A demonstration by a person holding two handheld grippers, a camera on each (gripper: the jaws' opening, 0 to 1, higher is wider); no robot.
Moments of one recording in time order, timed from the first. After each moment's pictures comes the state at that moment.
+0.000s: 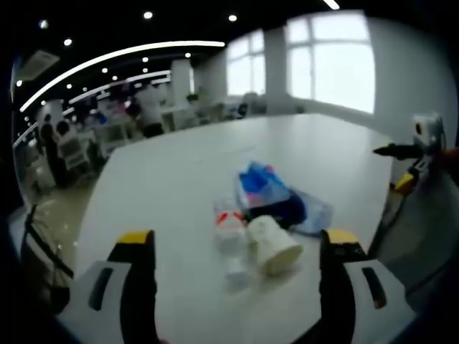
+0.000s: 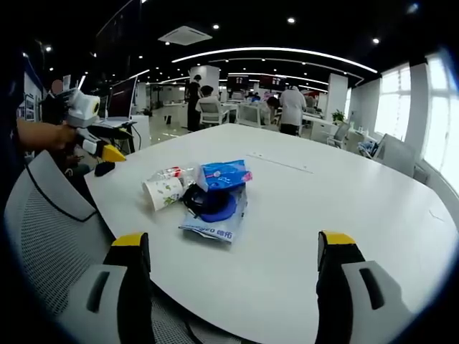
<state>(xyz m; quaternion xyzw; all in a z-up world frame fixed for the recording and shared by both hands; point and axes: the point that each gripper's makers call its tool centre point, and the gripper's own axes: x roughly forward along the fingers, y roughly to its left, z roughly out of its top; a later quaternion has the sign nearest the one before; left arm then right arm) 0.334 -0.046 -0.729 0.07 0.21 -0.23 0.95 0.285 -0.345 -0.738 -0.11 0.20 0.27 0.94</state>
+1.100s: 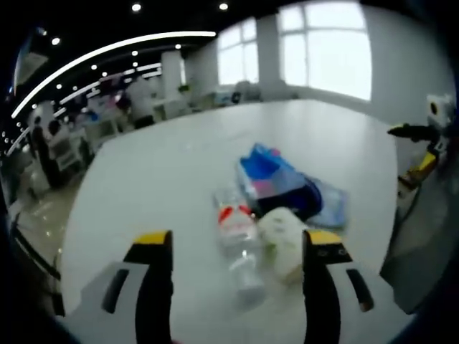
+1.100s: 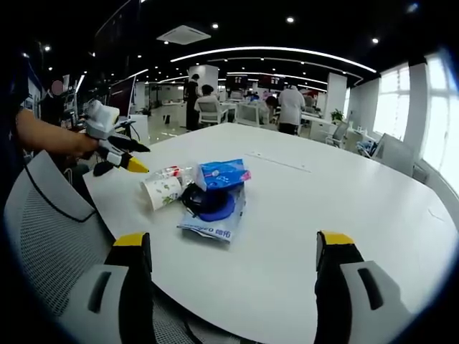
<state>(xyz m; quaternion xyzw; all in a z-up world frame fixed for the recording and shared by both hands) 0.376 -0.050 -0.779 0.09 0.24 -0.25 0.93 0.283 -0.346 -0.737 -0.11 0.20 0.26 0.94</state>
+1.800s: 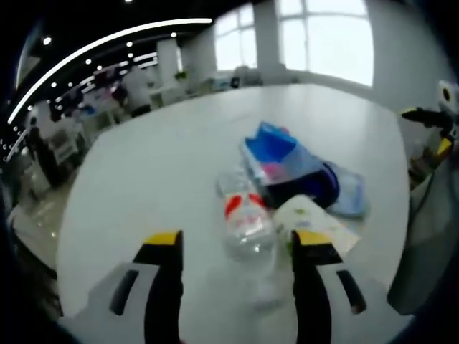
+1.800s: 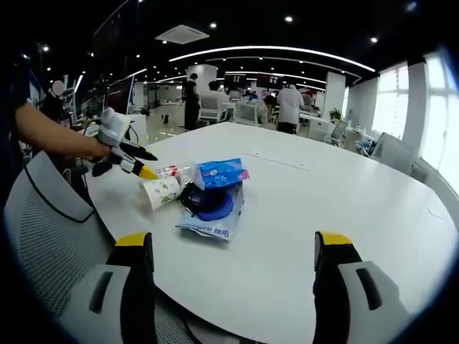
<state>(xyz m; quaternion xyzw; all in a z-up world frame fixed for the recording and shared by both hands) 0.397 -0.055 -0.808 0.11 0.28 -0.25 0.92 0.284 -0.349 -0.736 -0.11 0.20 0.26 0.94</state>
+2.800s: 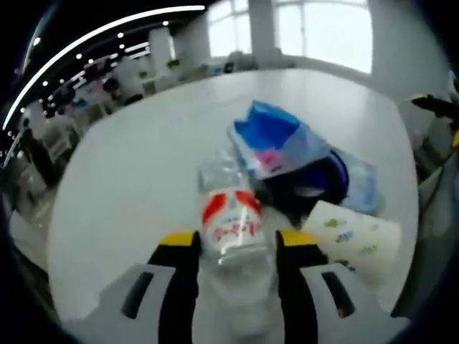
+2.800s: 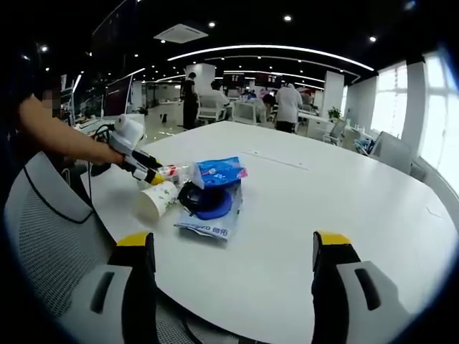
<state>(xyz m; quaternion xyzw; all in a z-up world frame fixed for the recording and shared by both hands) 0.414 -0.069 -0.843 0.13 0.31 -0.26 0.90 0.283 -0.349 -0.739 -0.11 0.21 0.25 0.94</state>
